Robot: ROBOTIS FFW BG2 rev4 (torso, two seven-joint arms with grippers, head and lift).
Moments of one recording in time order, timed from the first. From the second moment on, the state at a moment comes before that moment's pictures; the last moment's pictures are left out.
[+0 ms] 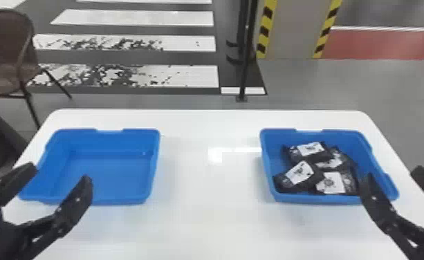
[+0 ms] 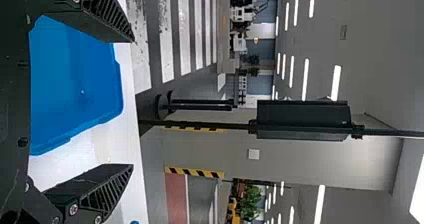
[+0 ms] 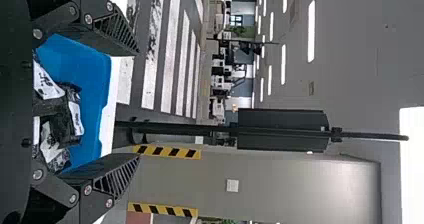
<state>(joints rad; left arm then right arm) 0.79 0.00 0.33 -2.49 0.21 0.20 -0.44 0.84 0.00 -0.28 -2.36 -0.17 -0.08 0.33</state>
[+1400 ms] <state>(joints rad) 0.78 0.00 0.31 -2.49 0.23 0.26 -0.44 0.81 0.00 -0.24 -2.29 -0.25 -0.08 0.33</state>
